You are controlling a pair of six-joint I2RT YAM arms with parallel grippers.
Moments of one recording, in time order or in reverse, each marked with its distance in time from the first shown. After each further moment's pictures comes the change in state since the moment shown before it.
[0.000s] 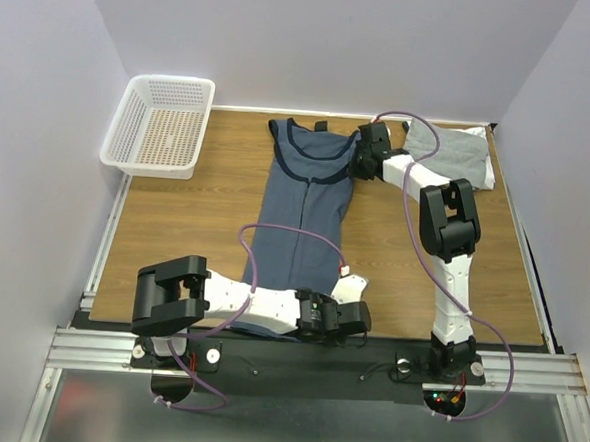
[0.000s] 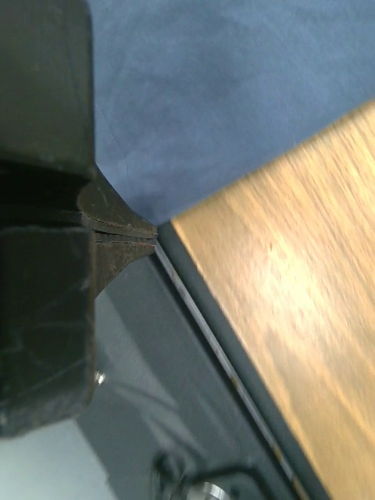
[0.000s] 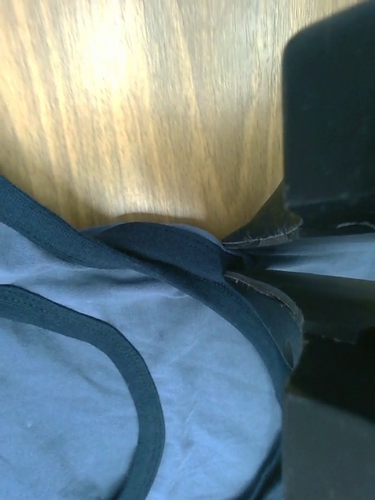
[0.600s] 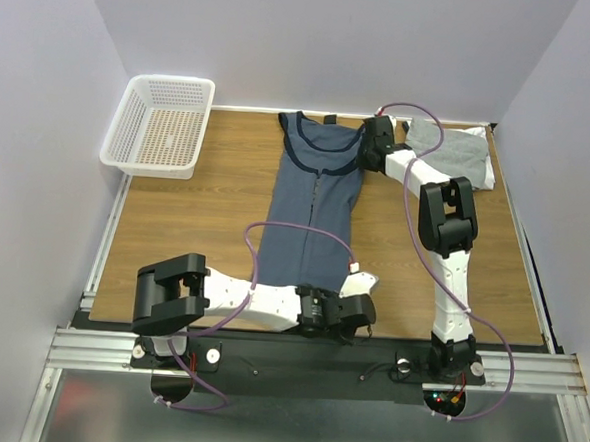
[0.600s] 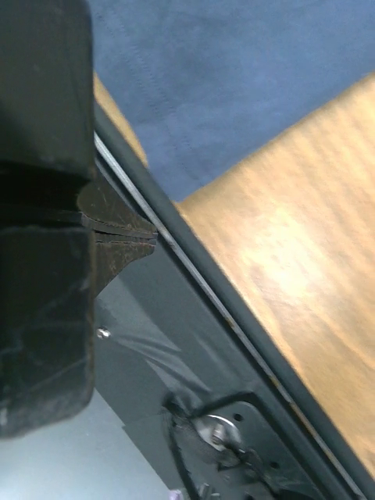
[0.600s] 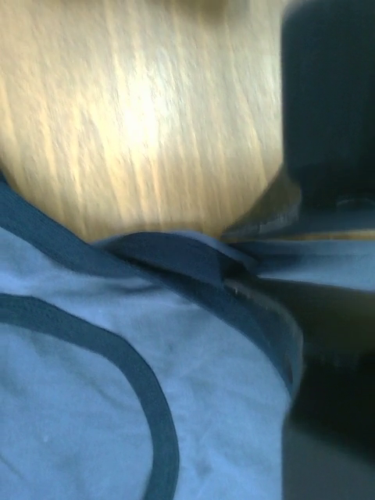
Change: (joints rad) left arm 0.021 -0.012 0.011 0.094 0.075 0.064; right arm -0.028 0.062 0.108 -0.002 0.126 -0.101
